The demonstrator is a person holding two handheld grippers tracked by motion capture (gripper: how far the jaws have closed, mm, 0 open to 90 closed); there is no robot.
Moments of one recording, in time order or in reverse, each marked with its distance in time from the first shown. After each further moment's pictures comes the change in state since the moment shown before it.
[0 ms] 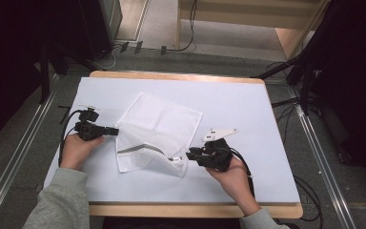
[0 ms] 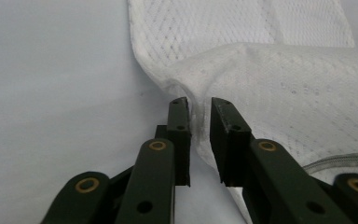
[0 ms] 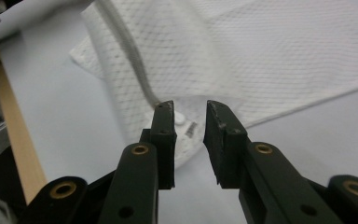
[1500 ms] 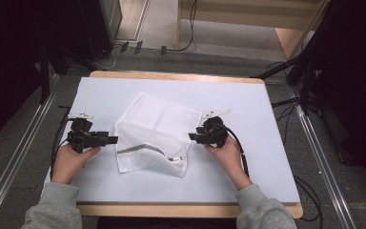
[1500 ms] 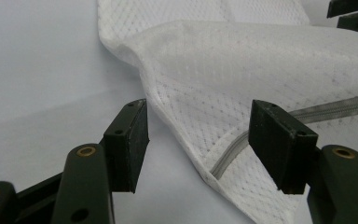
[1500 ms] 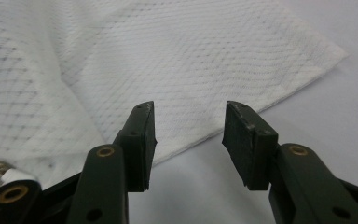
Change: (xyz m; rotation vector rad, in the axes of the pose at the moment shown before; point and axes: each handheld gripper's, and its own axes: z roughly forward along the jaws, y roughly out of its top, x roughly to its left) left arm -0.032 -0.030 -0.030 -0.086 0.018 0.061; right arm -0.077 0.019 0.055 0.046 -0.126 0.092
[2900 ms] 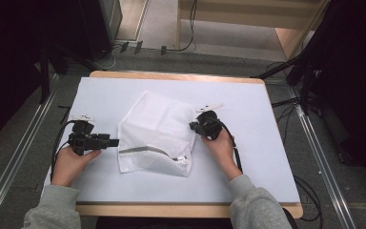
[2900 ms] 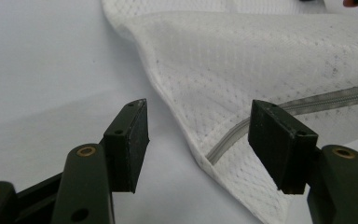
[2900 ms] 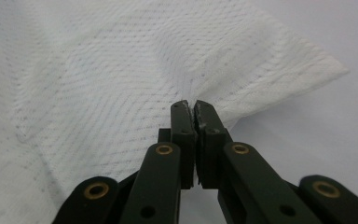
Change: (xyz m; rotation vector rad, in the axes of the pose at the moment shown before) left arm -0.006 -0.003 0.002 0.017 -0.016 0.008; right arm -0.009 0.017 0.023 -0.020 -0.100 0.009
